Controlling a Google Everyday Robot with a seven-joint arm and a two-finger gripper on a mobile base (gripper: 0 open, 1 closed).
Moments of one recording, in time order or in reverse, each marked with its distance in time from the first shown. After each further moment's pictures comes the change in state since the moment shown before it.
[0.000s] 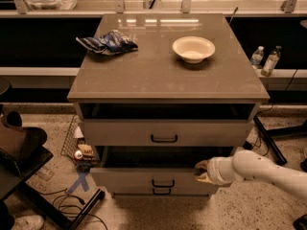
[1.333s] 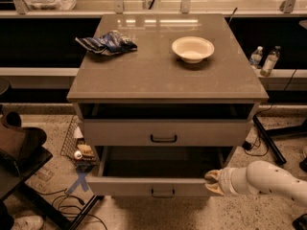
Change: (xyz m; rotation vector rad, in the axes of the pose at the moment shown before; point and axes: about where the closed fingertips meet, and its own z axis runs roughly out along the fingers) arm 0.012 0.041 -0.040 -0.023 0.038 0.052
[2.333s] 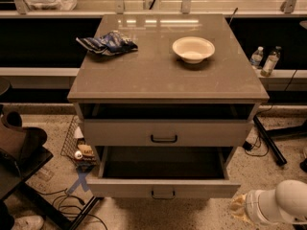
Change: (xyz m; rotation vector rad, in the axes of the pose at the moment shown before) arm 0.035 0.084 -0.084 -0.101 0.127 0.132
